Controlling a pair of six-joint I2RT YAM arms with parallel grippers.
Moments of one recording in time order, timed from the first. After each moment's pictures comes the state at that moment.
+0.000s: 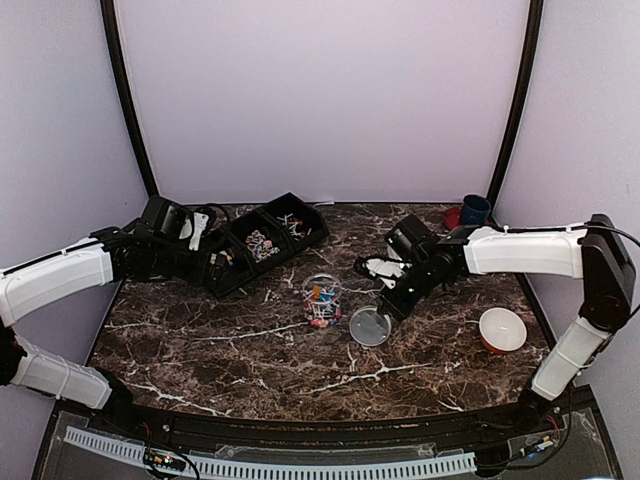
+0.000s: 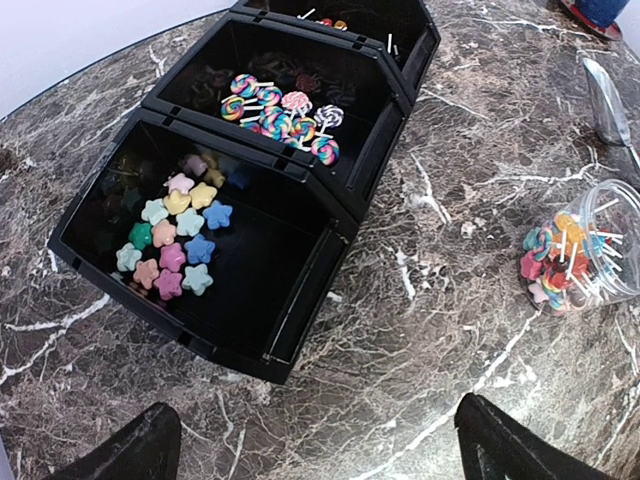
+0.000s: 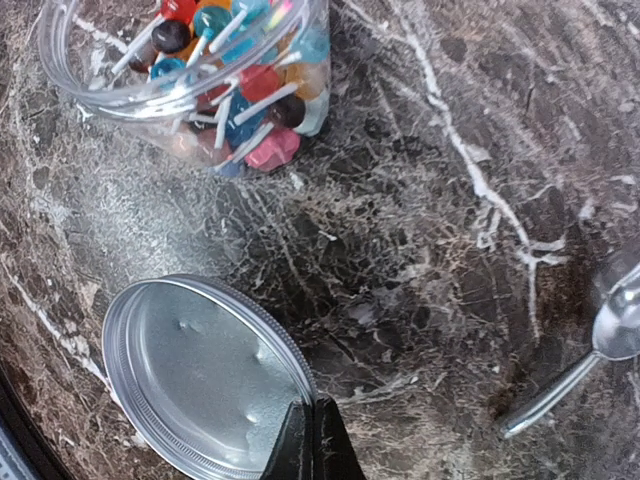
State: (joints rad) left arm -0.51 1.22 0.90 -0.49 -0.09 -0.12; right arm 0.77 1.64 1.09 -0.59 -0.16 -0.15
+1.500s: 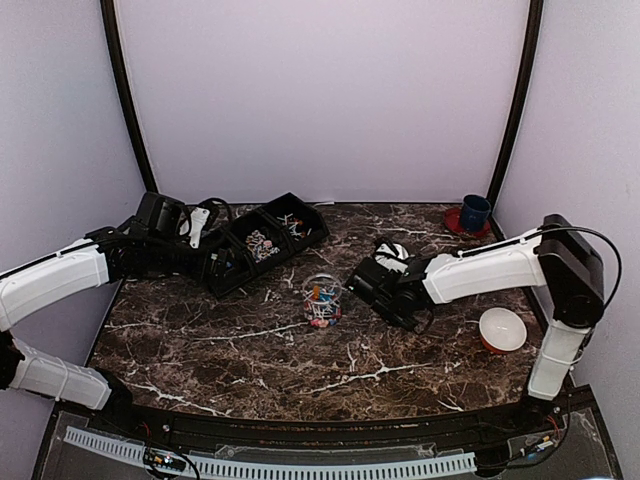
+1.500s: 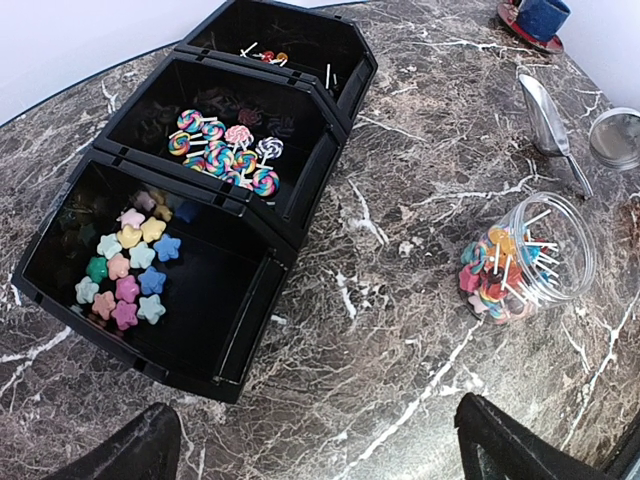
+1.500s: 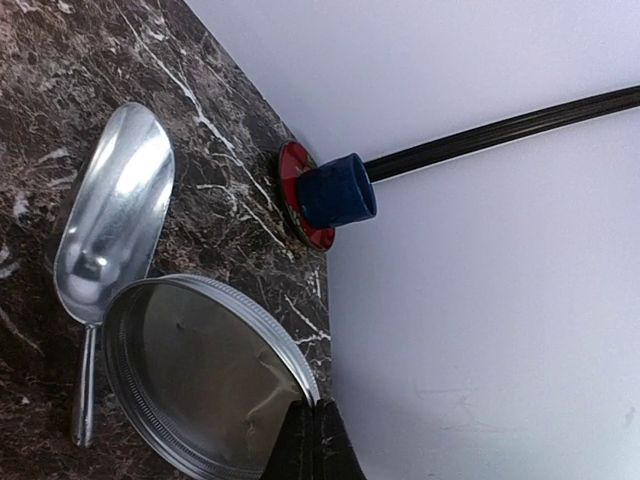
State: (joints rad) left arm -0.51 1.19 0.90 -0.45 0.05 -0.11; right arm 0.98 1.77 1.07 -0.49 1.32 0.04
